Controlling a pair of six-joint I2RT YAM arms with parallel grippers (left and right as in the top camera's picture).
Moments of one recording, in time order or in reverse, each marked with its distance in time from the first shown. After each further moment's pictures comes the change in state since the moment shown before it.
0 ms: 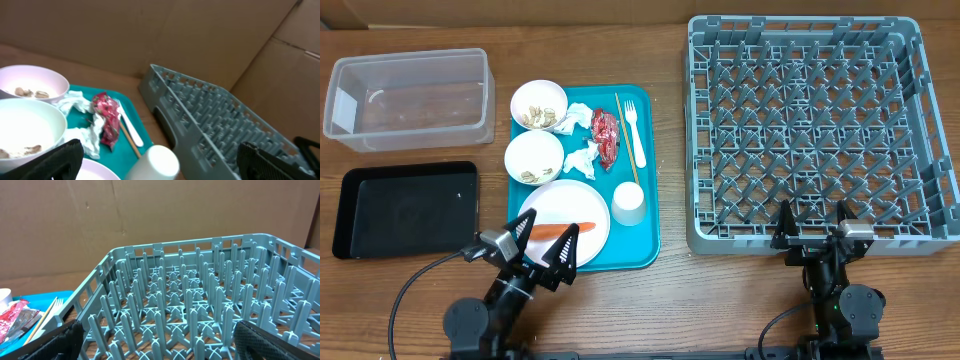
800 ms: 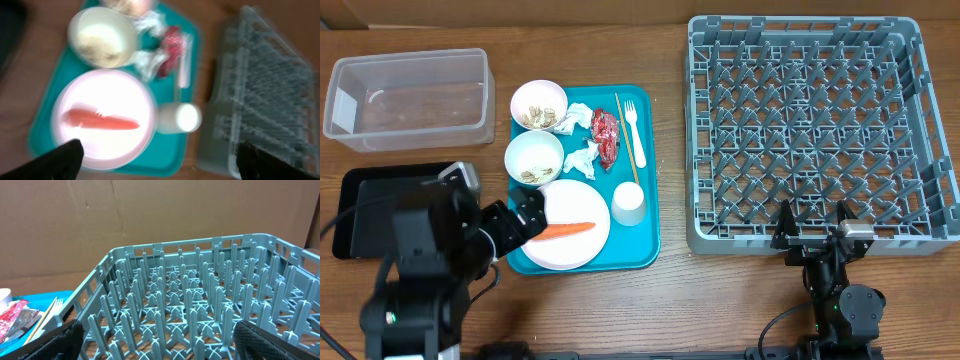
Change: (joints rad) left arm -0.021 0.818 0.984 -1.015 -0.309 -0.066; right arm 0.000 0.000 0.000 0.000 0.001 0.000
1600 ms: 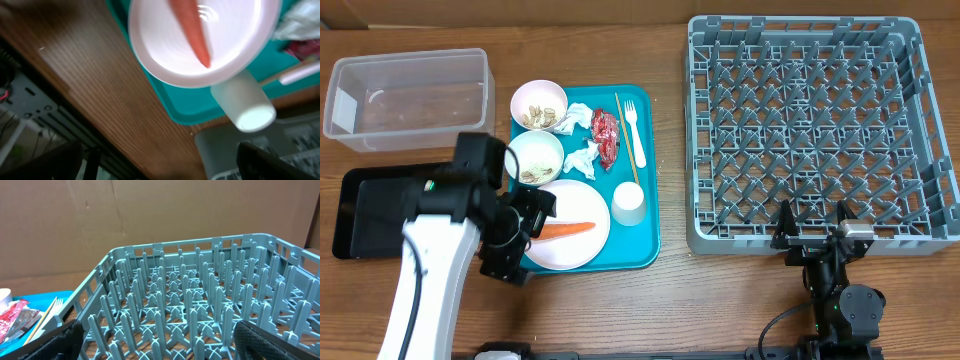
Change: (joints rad) left arm -0.088 0.457 0.135 -0.375 0.034 -0.750; right arm 0.000 0.000 0.000 0.000 0.000 0.000
